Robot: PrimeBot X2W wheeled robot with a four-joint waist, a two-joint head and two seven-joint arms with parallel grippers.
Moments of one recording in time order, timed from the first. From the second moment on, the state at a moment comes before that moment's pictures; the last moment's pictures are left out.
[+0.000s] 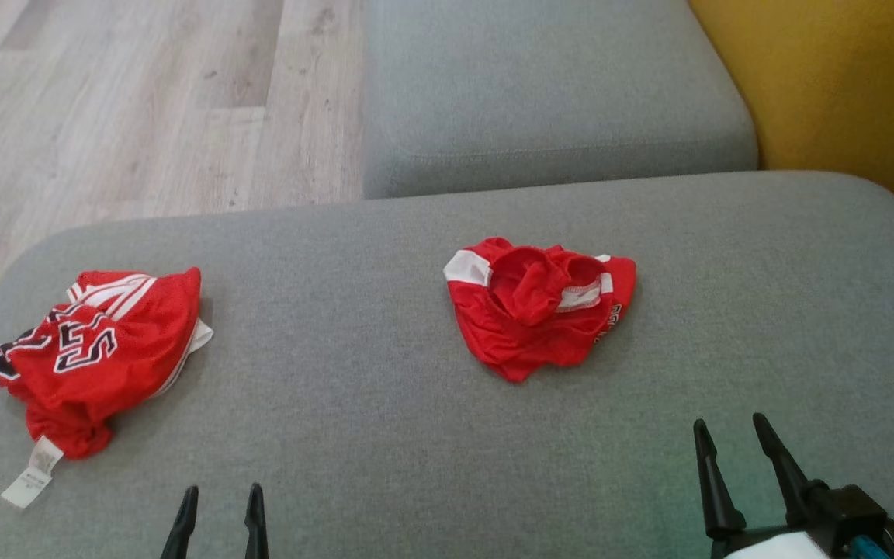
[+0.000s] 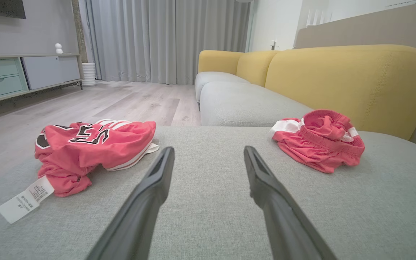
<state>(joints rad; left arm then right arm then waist) 0.34 0.06 -0.10 0.04 -0.14 -0.04 -0.25 0.18 -0.04 0.04 0.23 0.09 0.13 -0.26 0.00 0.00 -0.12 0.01</state>
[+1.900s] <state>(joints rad) -1.10 0.04 -1.24 0.74 -0.88 0.08 0.21 -0.16 -0.04 0.12 0.18 0.10 0.13 -0.26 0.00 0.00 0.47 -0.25</state>
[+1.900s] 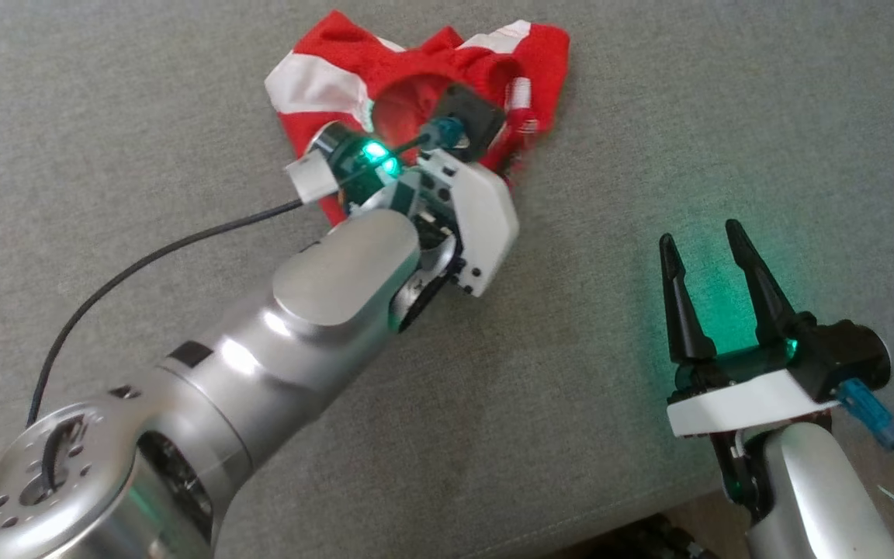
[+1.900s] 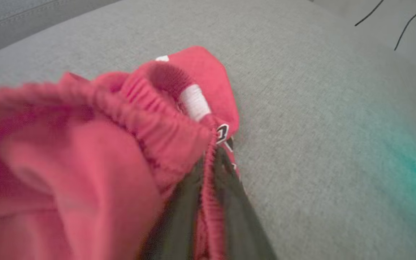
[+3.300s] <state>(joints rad) -0.78 0.11 -1.30 0.40 -0.51 0.11 0.16 -0.09 -0.05 0.05 0.19 0.08 0.13 -0.26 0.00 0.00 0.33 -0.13</state>
